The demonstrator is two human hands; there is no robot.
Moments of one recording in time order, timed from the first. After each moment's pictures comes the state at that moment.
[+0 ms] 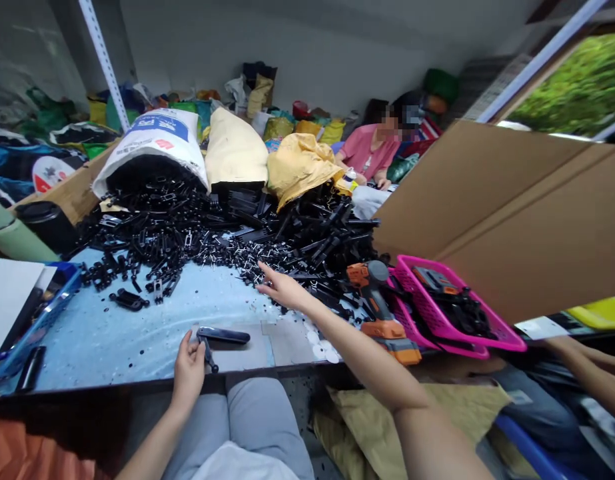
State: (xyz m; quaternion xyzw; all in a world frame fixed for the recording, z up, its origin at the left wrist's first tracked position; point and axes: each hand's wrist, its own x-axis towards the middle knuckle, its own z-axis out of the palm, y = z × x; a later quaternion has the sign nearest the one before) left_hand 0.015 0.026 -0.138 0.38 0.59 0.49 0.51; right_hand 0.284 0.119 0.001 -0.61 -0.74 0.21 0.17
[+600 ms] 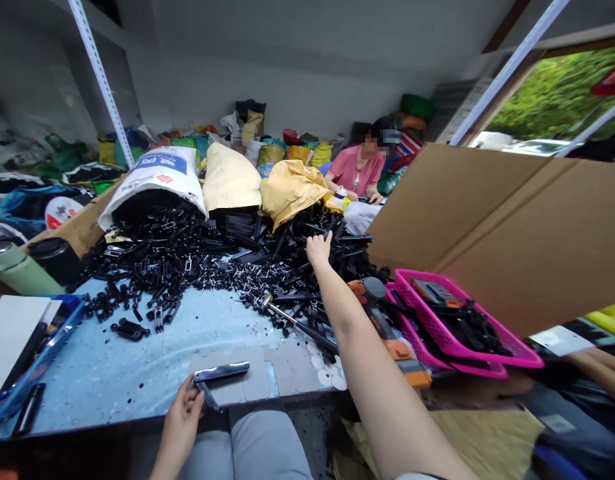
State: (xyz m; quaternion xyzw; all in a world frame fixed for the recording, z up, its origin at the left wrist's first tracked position) left_hand -0.007 0.003 -0.138 0.41 0.60 0.41 0.55; right_hand 0.437 0.257 0.016 -0.80 -0.57 -0.20 0.04
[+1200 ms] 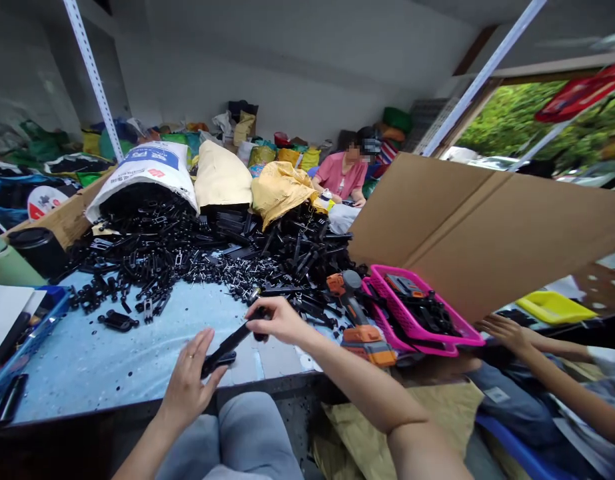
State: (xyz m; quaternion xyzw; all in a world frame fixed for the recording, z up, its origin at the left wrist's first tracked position) left_hand 0.019 0.017 -0.036 0.80 0.41 0.41 0.19; right_hand 0.255 0.041 0.072 -0.50 -0.63 0.48 0.35
